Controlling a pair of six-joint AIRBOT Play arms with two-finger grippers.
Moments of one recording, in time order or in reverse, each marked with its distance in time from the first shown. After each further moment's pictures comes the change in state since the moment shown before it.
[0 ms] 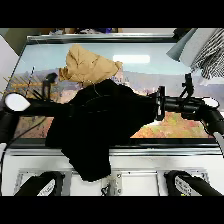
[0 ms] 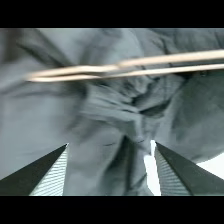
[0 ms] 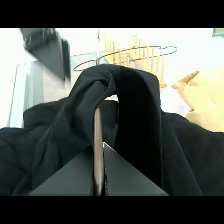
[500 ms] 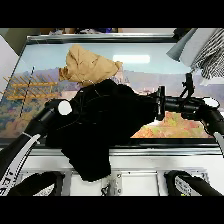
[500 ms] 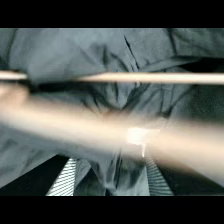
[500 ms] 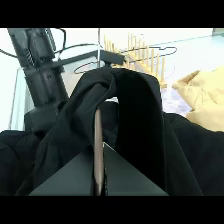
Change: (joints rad) left arm -0.319 -0.222 0.033 0.173 0.131 -0.291; right arm 0.000 0.002 0.000 0.003 -0.002 0.013
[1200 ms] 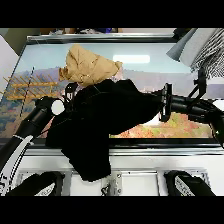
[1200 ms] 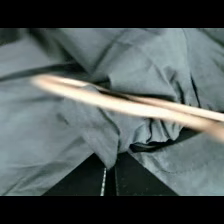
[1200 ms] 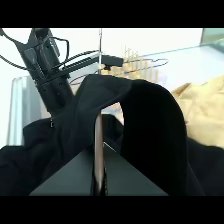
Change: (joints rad) left arm 0.086 0.069 -0.008 0.156 -0.005 -0.125; right arm -0.001 0.171 0.000 0.002 -0.058 0.150
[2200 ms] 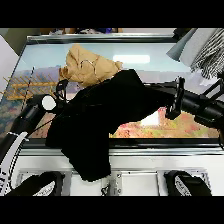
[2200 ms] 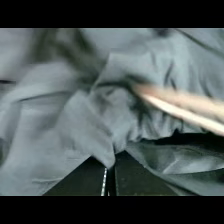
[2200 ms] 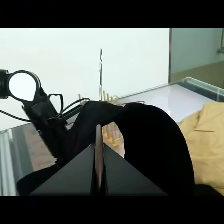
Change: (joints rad) left arm 0.143 -0.013 0.000 -0.052 0.027 0.051; right arm 0.001 0.139 0.000 0.139 -0.108 0.148
